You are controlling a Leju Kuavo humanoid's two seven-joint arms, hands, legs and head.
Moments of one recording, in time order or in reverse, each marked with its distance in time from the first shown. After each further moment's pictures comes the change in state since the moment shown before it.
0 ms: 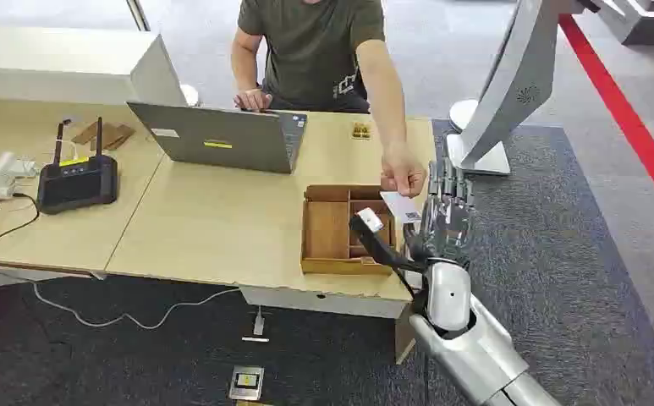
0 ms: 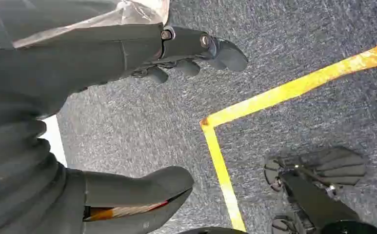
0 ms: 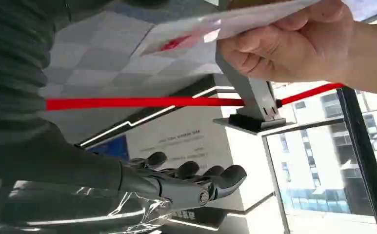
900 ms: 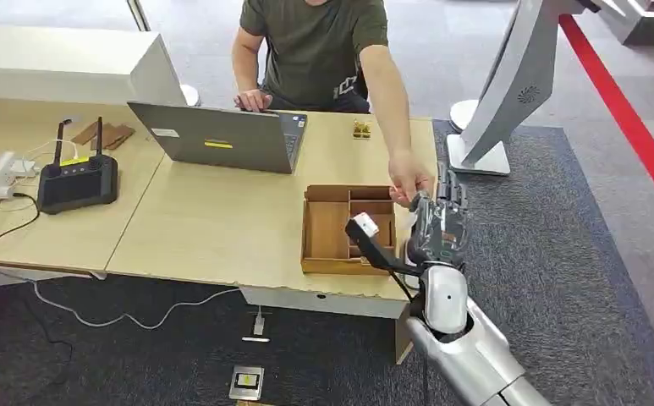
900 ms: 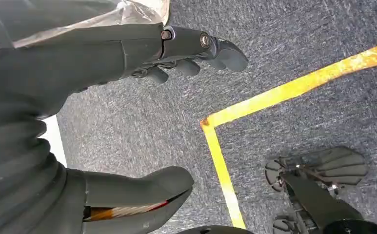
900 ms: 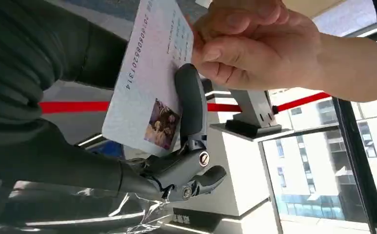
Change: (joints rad) left arm 0.005 -0.006 -0.003 0.000 0.003 0.018 -0.003; right arm 0.020 0.023 -0.020 0.001 0.006 0.023 -0.035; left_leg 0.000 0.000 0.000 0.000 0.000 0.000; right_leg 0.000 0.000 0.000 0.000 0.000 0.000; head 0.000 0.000
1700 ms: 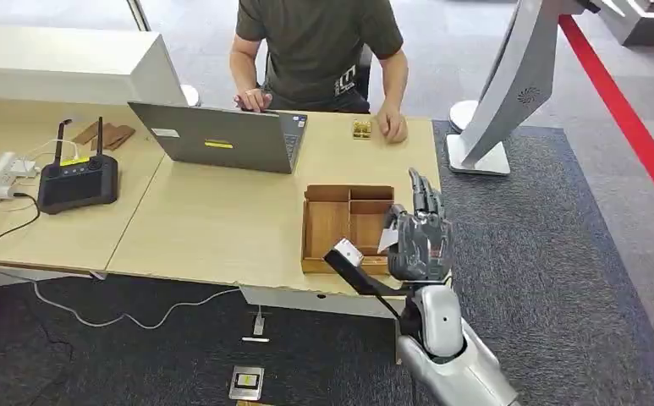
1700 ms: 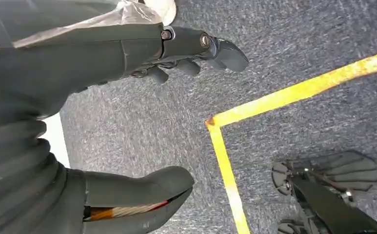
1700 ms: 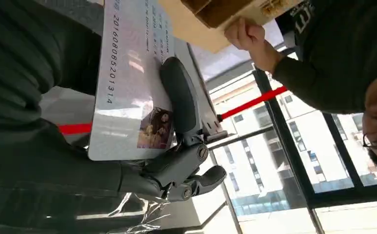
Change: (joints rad) left arm 0.031 0.007 0.029 -0.001 0.001 0.014 -0.021; right arm 0.108 0.018 -0.023 -0.105 -0.072 -0.100 -0.245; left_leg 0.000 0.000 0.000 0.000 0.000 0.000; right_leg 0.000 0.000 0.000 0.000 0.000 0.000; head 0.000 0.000
